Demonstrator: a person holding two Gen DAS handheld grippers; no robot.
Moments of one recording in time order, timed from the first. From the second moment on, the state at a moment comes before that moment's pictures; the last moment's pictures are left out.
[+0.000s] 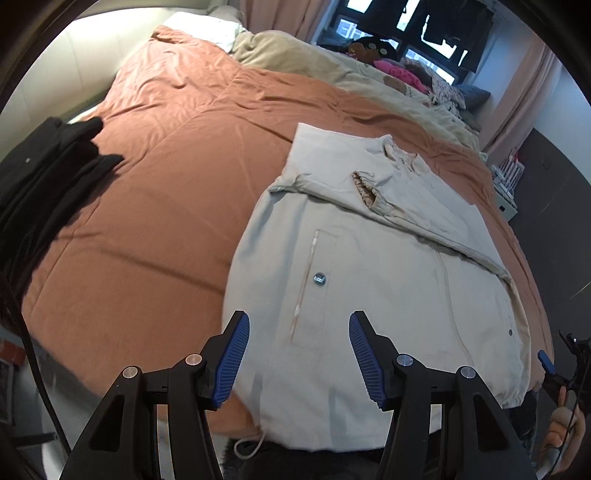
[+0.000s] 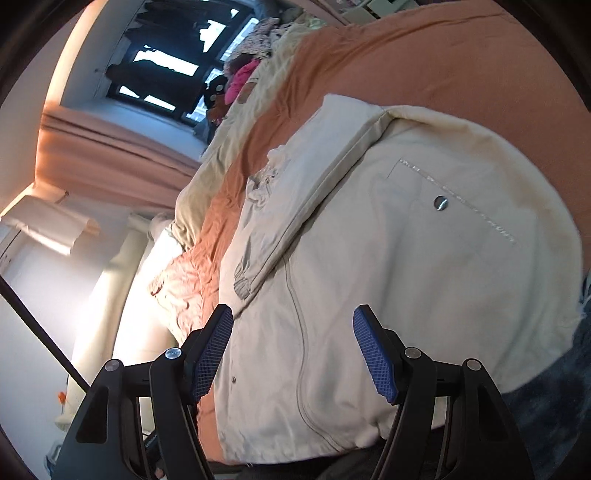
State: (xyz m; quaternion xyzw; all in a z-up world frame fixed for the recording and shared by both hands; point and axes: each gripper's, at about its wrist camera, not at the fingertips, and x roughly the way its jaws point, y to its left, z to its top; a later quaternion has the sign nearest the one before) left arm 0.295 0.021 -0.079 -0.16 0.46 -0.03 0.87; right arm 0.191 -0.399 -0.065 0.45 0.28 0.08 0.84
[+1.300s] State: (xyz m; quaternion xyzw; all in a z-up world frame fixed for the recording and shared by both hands) left arm 0.270 0.071 -0.163 -0.21 0.46 -0.05 0.86; right arm 0.104 -0.489 -0.133 0.38 0.28 0.04 0.88
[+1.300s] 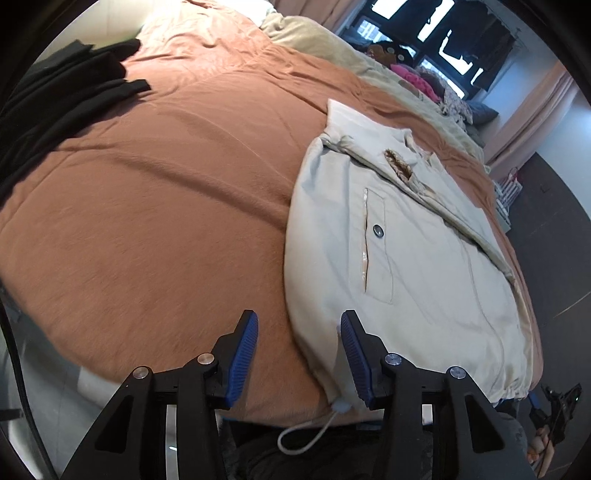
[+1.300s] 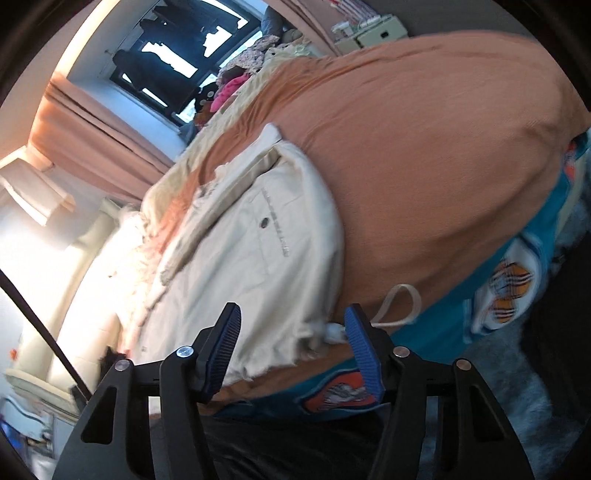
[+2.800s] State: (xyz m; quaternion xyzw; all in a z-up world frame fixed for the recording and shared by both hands) left arm 0.241 0.068 -0.140 -0.39 0.41 -0.16 0.81; right arm 0.101 -0.496 -0.134 0.47 0.24 0.14 0.84
